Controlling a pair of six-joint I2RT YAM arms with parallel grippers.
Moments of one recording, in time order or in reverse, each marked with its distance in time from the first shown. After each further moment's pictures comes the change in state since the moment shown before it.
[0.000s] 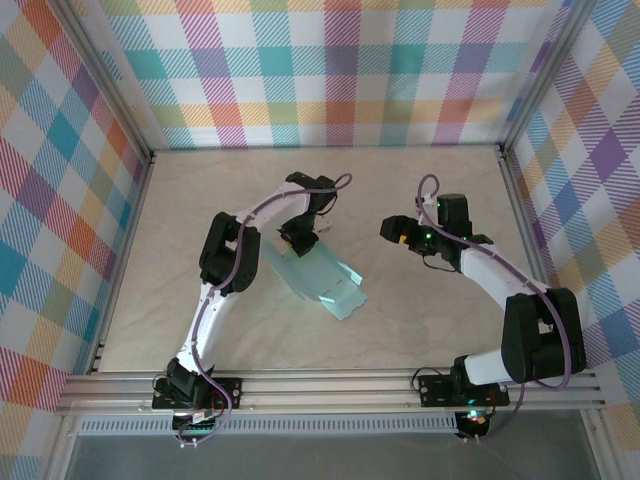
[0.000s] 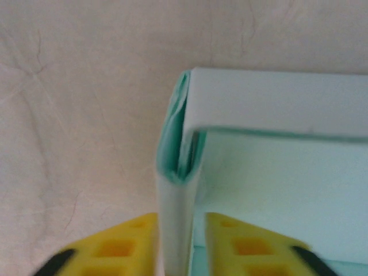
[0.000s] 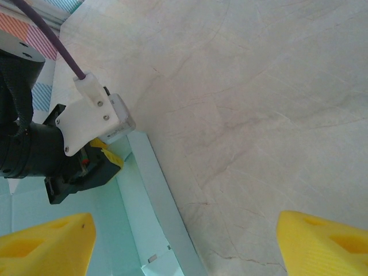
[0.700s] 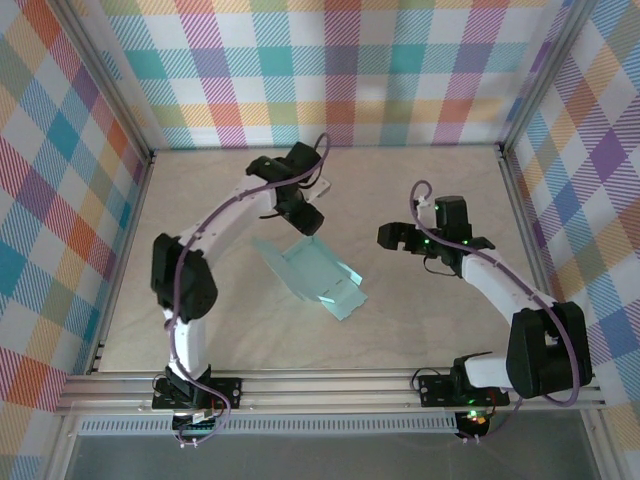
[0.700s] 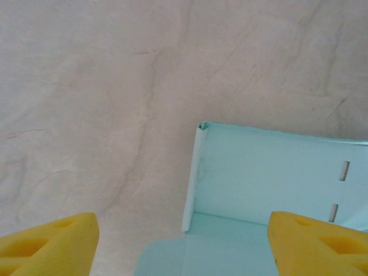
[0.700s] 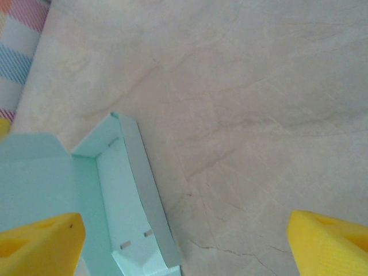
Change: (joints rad) left arm 0.001 -0.451 -0.177 0.224 0.064 -0.079; right arm 0.056 -0.072 -0.002 -0.077 0.076 -0.207
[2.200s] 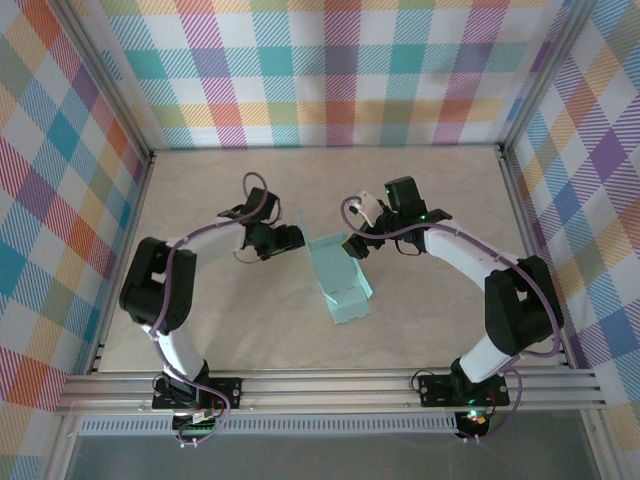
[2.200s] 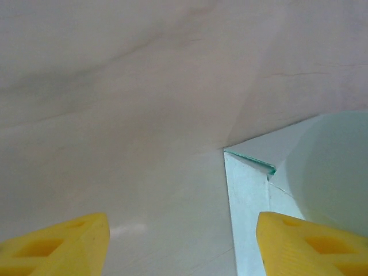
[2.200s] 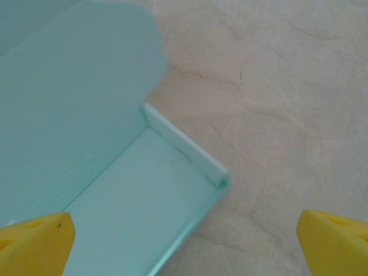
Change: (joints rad) left arm 0.169 -0.088 -0.671 0.682 0.397 -0.773; right arm 0.210 0.266 0.291 -0.090 0.068 -0.754
